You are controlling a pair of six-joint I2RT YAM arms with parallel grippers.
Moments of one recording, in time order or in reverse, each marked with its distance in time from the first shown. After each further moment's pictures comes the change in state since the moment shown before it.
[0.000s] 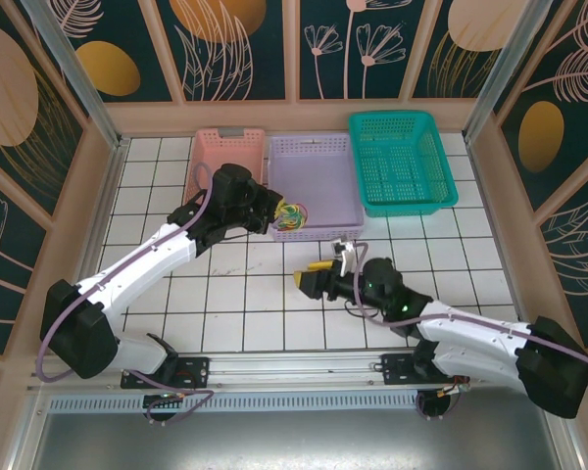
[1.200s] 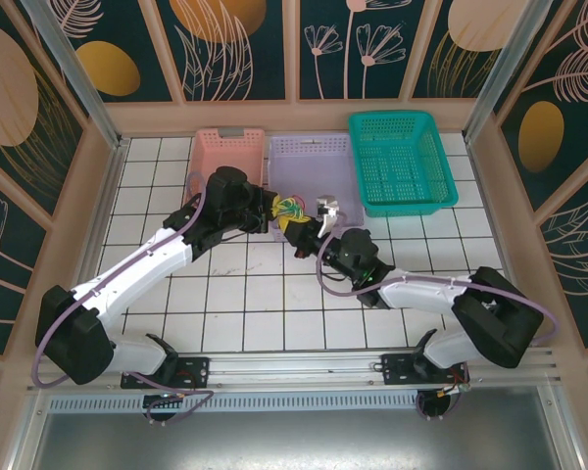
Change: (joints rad) left arm 0.000 -0.037 -0.038 0.021 -0.030 -0.209; right arm -0.077 0.395 0.271 0.316 0.100 -0.136
